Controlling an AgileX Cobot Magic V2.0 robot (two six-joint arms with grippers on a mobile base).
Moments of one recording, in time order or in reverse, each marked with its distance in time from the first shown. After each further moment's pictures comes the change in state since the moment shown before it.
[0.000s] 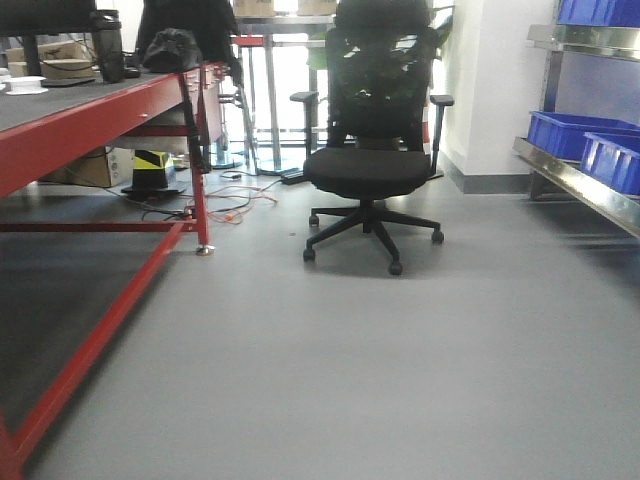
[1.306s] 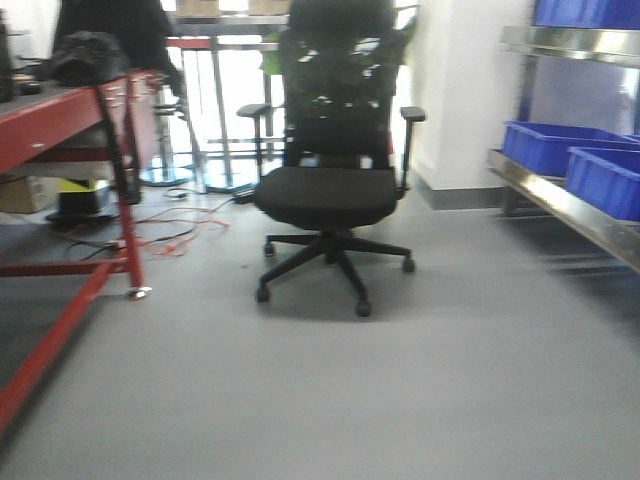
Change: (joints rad) left arm 0.000 0.000 0.000 0.000 -0.001 0.000; right arm 0.000 0.000 0.000 0.000 0.000 0.000
